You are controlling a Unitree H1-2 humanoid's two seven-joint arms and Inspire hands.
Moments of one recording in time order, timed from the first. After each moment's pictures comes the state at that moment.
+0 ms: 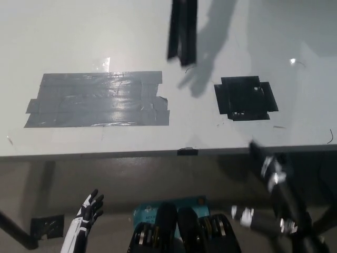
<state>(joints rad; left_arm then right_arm) 0.11 0.11 -0.02 0.12 0.04 -0.22 -0.04 0.00 -0.08 0.14 -0.38 -0.07 -0.01 0.10</state>
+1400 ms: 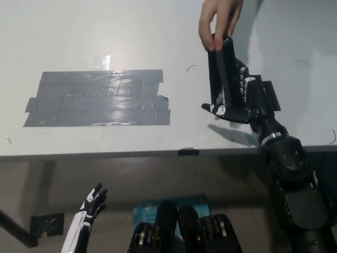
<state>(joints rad) 0.08 0.11 -0.03 0.11 0.05 -0.23 -0.05 -0.60 -0.04 0.03 0.30 -0.07 0.15 0.03</state>
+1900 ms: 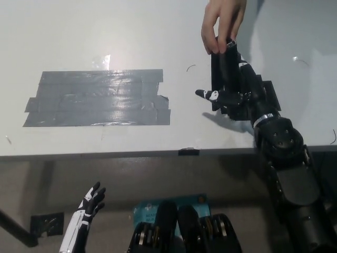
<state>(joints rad) 0.07 0.12 -0.02 0.11 0.05 -0.23 -0.05 -0.71 -0.04 0.04 0.42 -0.10 0.19 0.00</state>
